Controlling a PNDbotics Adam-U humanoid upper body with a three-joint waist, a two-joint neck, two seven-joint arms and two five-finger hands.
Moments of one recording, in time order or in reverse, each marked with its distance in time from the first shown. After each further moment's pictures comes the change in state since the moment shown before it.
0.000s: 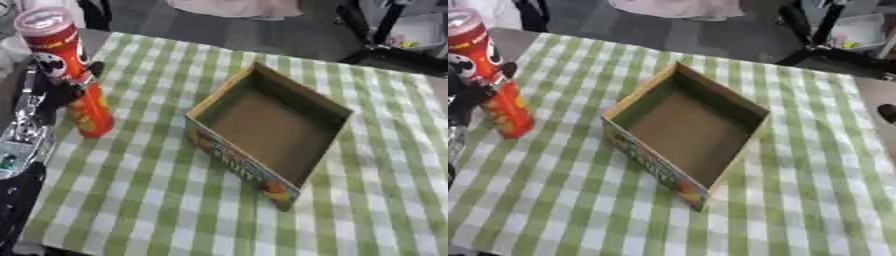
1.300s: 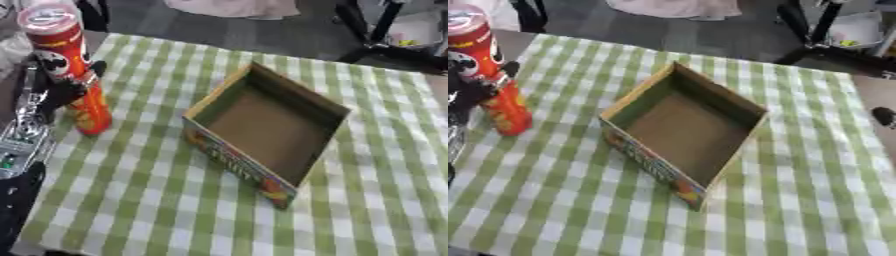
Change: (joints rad) left arm -0.002 0.003 -0.007 -0.046 -0.047 0.020 0.019; right arm 0.008 0.008 -0.006 0.000 -0.001 0.004 0.001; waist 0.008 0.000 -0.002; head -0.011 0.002
